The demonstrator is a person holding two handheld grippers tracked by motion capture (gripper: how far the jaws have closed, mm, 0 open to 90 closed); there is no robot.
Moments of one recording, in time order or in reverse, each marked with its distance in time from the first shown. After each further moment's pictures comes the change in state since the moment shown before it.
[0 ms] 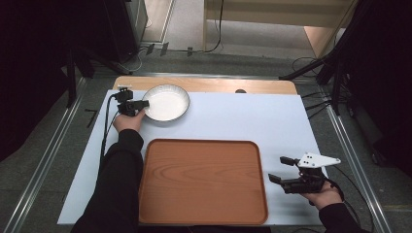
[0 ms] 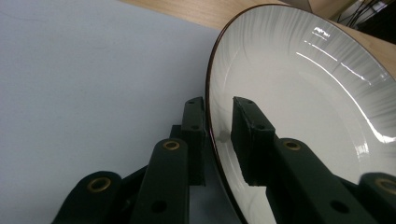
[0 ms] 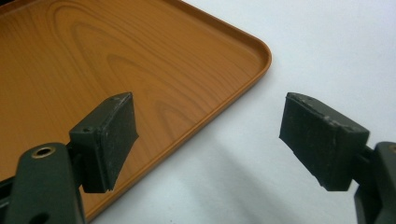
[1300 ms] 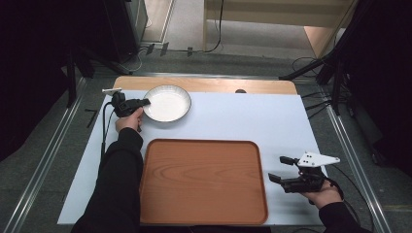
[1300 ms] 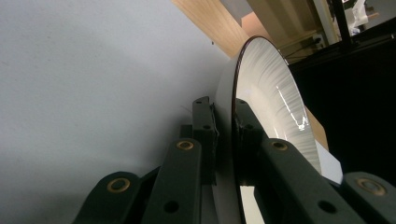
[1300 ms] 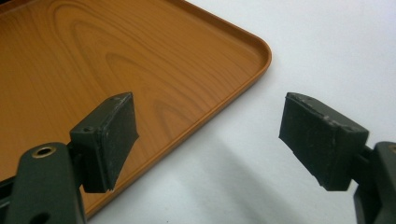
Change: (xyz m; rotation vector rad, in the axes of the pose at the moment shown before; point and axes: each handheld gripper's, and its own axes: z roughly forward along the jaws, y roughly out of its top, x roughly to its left) left arm 0.030 -0.002 0.002 0.015 -0.304 -0.381; right arm -0.004 0.000 0.002 0.004 0.010 -0.001
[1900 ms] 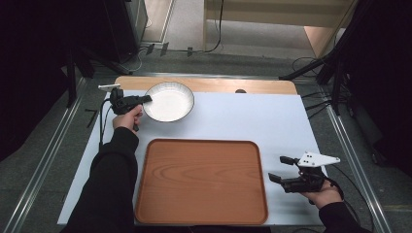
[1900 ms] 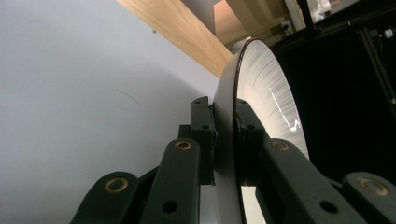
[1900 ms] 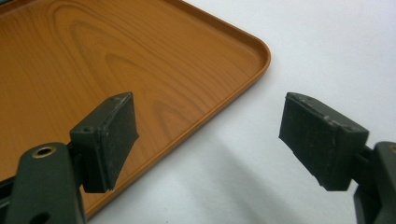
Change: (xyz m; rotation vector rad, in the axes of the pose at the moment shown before) left arm -0.024 0.002 -0.022 0.066 -0.119 0.025; right arm 0.000 0.000 0.000 0.001 -0.003 -0.002
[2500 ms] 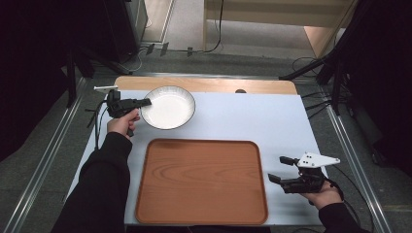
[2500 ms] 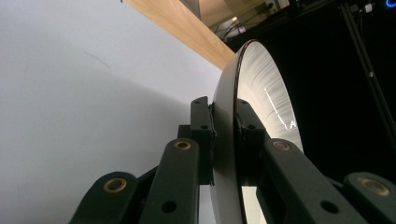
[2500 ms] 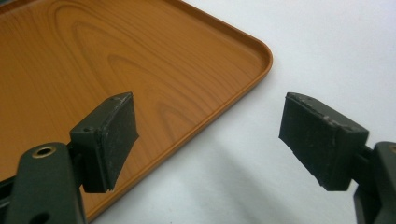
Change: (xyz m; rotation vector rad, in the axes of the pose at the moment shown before) left arm -0.011 -0.014 -0.024 0.068 -0.051 0.031; right arm 0.005 0.002 -0.001 -0.003 -0.008 -0.005
